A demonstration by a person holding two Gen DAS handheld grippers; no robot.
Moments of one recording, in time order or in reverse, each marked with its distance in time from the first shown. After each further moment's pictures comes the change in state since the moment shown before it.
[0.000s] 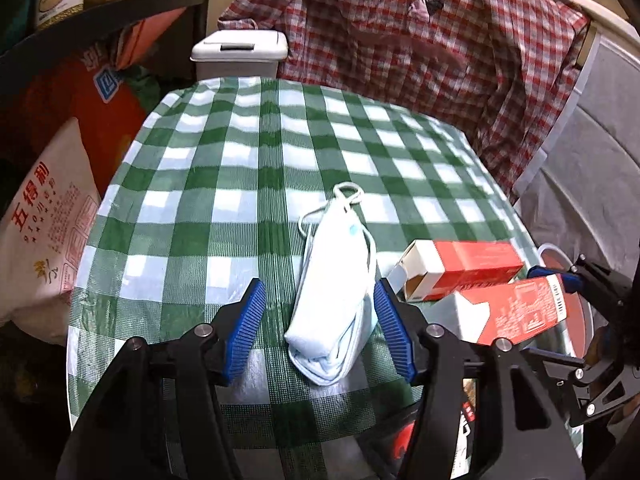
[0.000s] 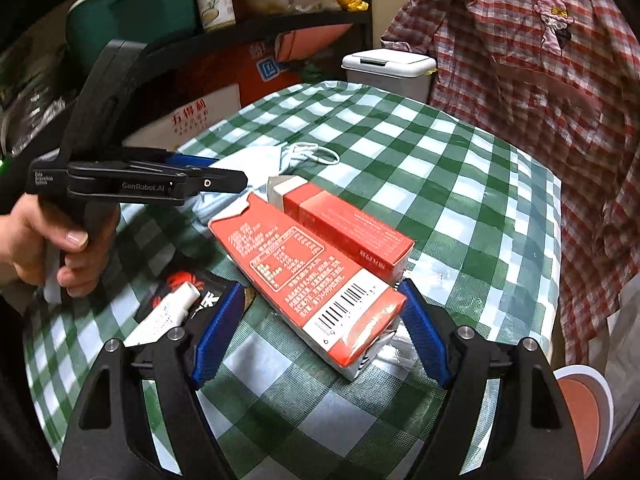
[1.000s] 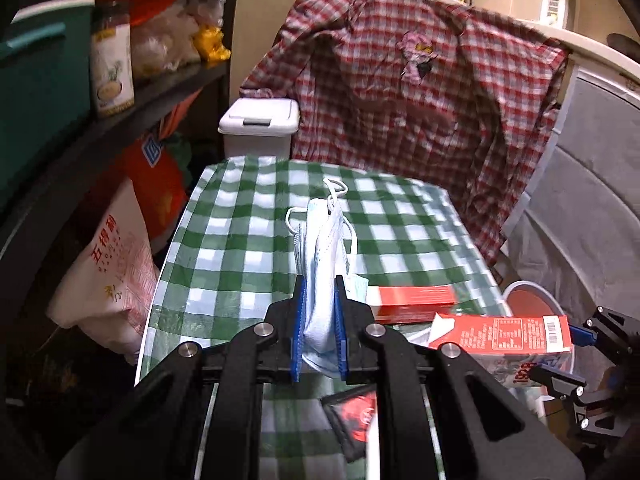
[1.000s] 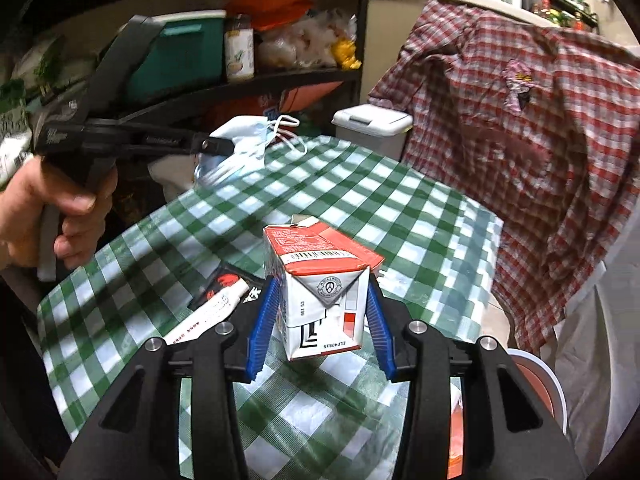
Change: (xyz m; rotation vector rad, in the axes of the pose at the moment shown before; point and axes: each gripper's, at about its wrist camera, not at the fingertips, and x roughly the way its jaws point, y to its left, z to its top) left arm -0.113 -0.042 0.010 0.000 -0.192 0.089; right arm -0.110 0.039 -0.017 -0.042 -0.168 -0.119
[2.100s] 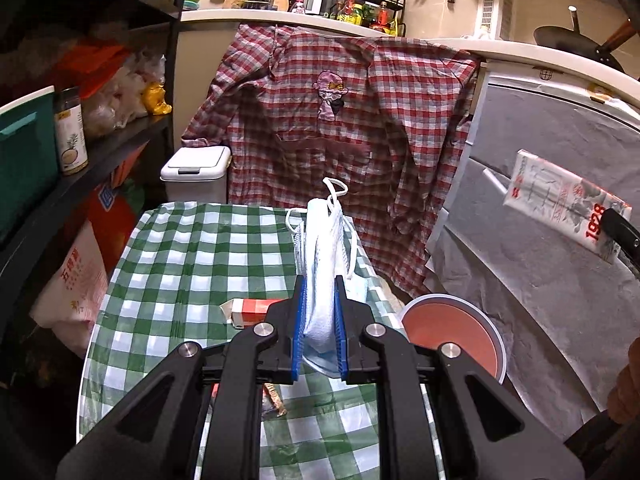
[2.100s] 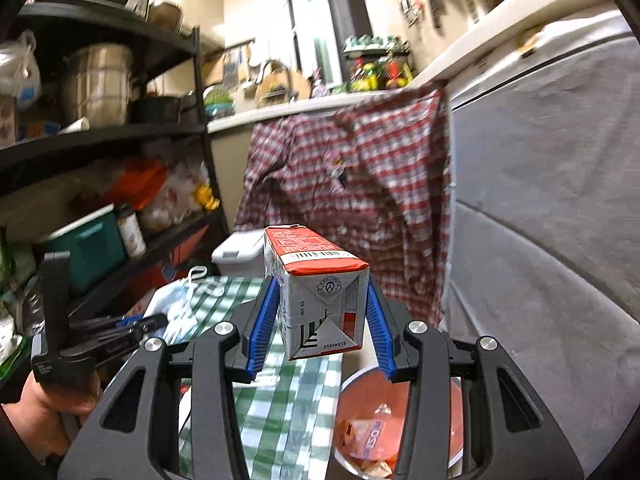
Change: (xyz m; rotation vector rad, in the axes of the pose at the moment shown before) left arm -0.073 -0.123 -0.013 0.063 -0.126 -0.118; right arm -0.210 -0.067 -0.012 0.408 -0.401 -0.379
